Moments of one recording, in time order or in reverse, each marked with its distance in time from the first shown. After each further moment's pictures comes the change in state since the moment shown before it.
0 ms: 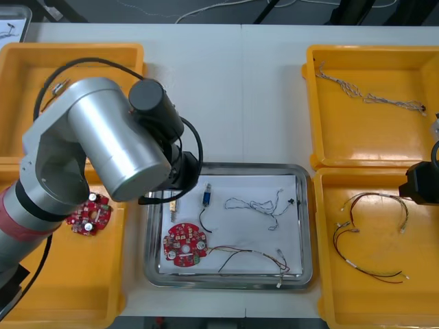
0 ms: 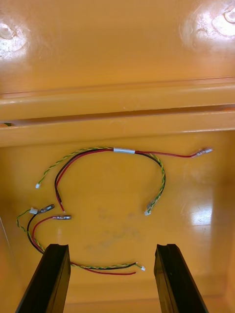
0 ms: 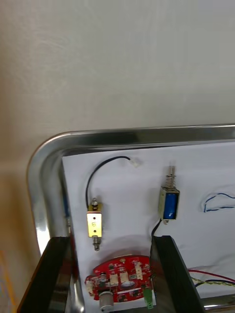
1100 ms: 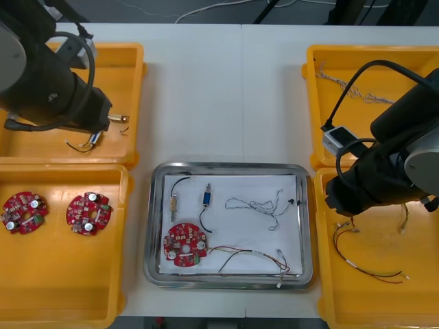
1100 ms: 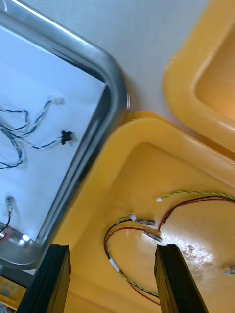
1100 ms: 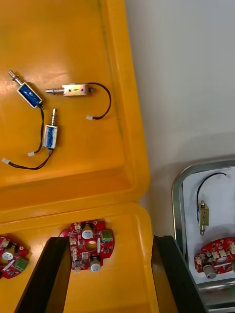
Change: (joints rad) right arm -0.298 0.017 0.473 0.000 -0.032 -0.012 0.127; left arm -0.089 0.318 0.367 0.019 0.360 0.087 -0.315
